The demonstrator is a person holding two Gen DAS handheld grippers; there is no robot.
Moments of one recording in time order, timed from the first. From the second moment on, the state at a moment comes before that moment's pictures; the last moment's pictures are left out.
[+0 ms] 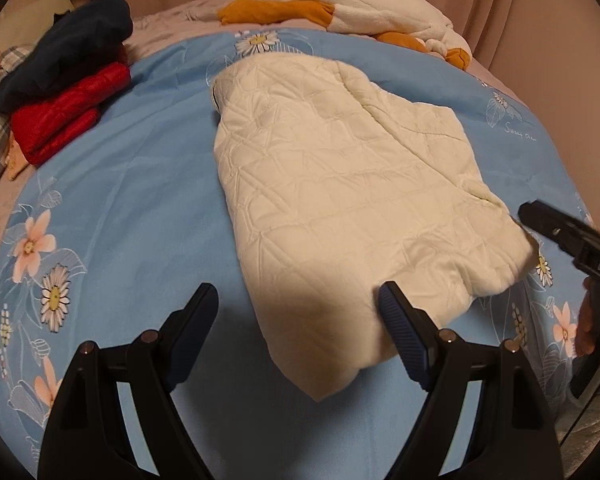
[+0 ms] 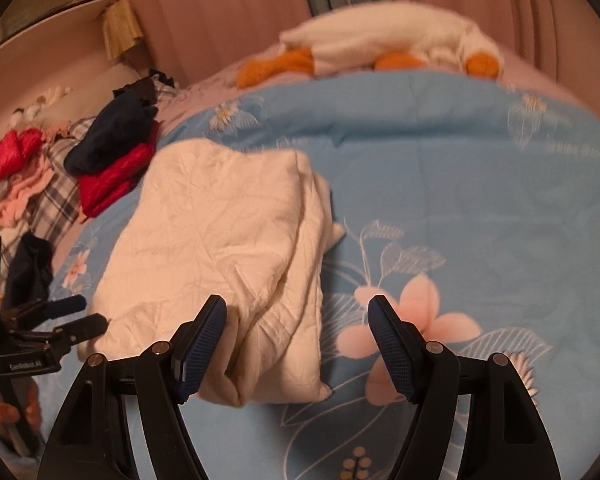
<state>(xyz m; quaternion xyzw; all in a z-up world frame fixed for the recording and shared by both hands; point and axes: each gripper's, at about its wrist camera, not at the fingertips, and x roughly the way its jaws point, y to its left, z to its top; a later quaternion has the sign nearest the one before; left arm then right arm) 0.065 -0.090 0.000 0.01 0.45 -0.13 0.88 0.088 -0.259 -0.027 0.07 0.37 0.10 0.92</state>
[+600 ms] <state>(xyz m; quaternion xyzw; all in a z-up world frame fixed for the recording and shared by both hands) 0.058 -0.104 -0.005 0.03 0.44 -0.13 0.89 0.101 -0.209 -0.047 0.03 0.36 0.17 0.92</state>
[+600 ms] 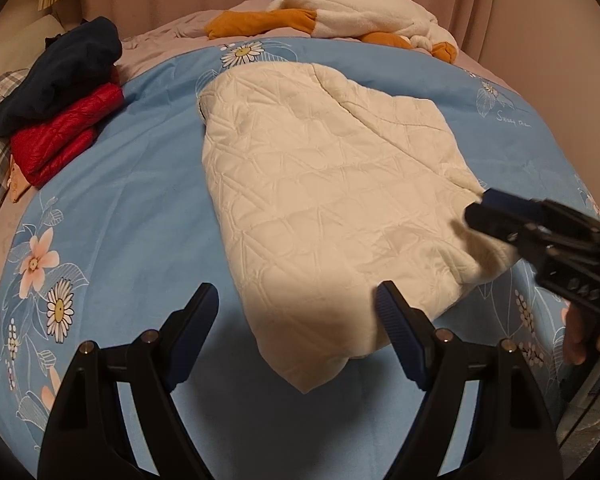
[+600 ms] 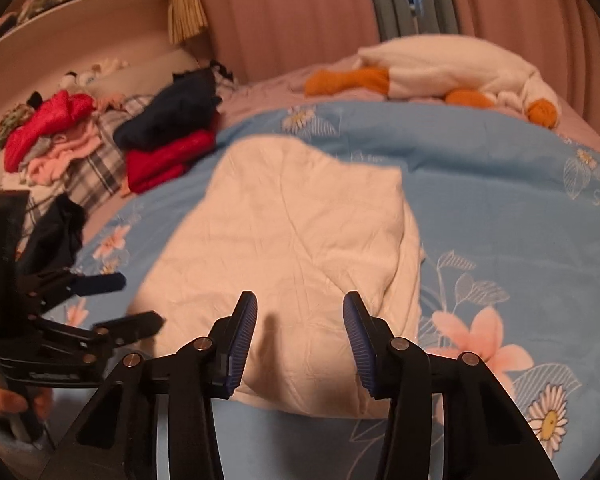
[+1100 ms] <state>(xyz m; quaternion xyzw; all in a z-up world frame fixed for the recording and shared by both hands) 0.060 -0.108 -0.013 0.03 0.45 -0.14 0.88 0.100 -0.206 -0.070 0.02 0.39 0.16 0.91</state>
